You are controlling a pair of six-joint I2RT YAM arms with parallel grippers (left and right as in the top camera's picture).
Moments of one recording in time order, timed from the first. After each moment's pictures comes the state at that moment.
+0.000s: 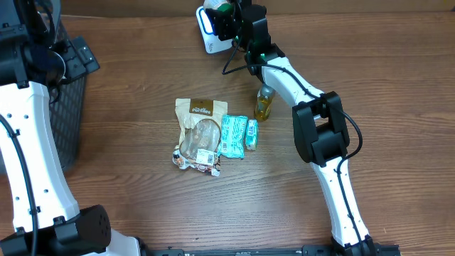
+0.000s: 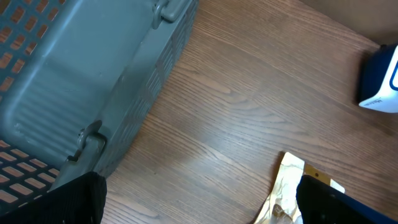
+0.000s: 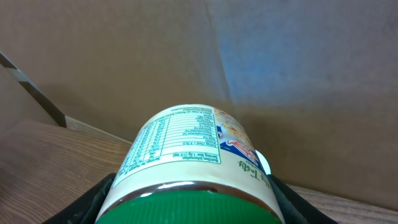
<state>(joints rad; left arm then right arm) 0.24 1.71 2.07 -1.39 -0.07 -0.29 0.38 2.61 2.15 0.25 -0.16 0.28</state>
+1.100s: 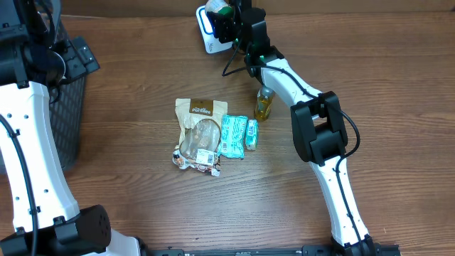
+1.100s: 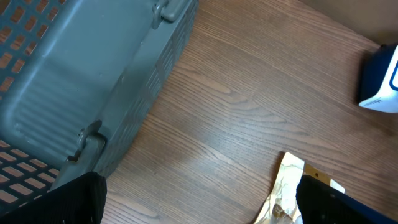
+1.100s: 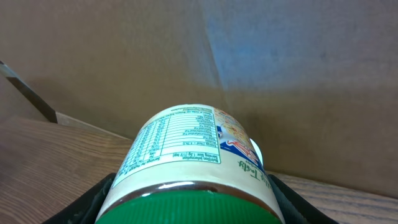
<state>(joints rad) 0.24 1.71 2.07 -1.39 -0.07 -0.29 0.38 2.64 2.15 0.26 -0.14 0.28</state>
